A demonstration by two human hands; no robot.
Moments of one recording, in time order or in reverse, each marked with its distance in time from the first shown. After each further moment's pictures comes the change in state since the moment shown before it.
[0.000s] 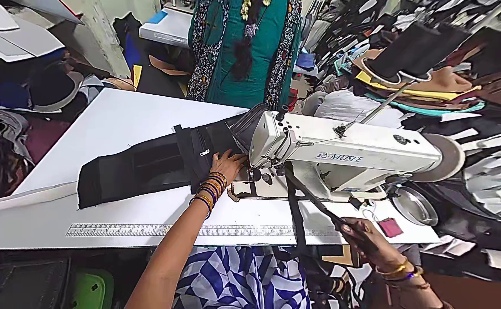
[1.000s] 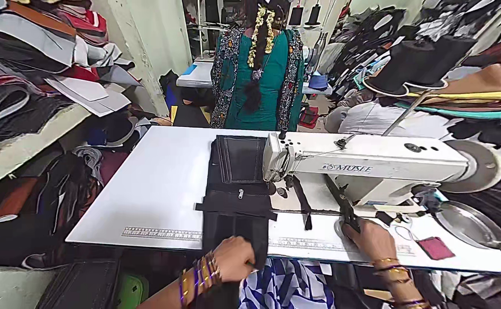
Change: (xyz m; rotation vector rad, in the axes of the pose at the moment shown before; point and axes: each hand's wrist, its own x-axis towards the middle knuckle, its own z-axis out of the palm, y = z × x) left_hand -0.188 0.074 -0.045 -0.193 -0.562 0.170; right_hand 0.045 0.015 0.020 -1.035 0.446 -0.034
